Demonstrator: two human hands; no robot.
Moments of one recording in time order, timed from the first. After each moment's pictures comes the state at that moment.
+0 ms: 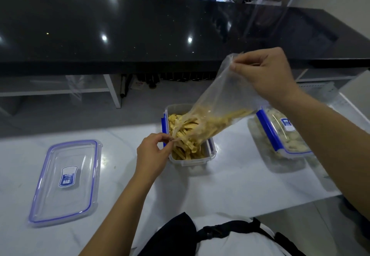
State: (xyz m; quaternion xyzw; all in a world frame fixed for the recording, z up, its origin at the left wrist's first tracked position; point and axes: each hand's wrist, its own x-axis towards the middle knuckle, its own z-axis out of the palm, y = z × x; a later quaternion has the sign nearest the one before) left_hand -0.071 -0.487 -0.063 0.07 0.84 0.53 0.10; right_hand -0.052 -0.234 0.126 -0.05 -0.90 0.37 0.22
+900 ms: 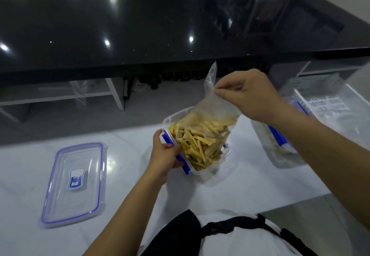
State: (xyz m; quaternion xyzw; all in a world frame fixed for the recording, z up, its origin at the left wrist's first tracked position) left_hand -0.065 -0.471 -0.064 -0.09 0.67 0.68 0.30; right_hand -0.028 -0.261 0.109 -0.03 -0.93 0.33 0.13
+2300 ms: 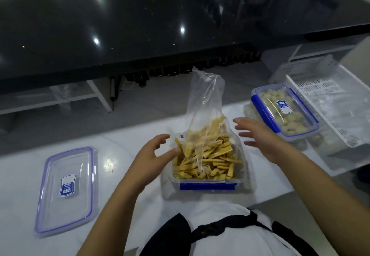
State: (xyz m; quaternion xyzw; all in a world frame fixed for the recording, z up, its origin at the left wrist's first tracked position) left_hand -0.058 -0.494 -0.043 0.13 0.84 0.46 0.27; right_hand 0.043 -0.197 -0.021 -0.36 -0.70 0.61 -0.07
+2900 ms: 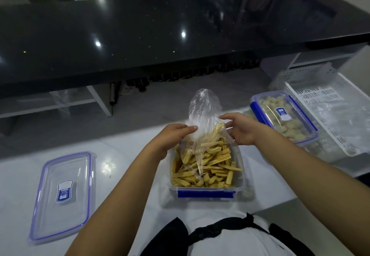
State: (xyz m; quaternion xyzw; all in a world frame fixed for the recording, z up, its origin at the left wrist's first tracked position) left_hand -0.113 -0.412 -0.039 0.11 0.77 0.48 0.40; right_hand -0.031 -0.171 -0.040 -0.41 -0.57 0.68 -0.22
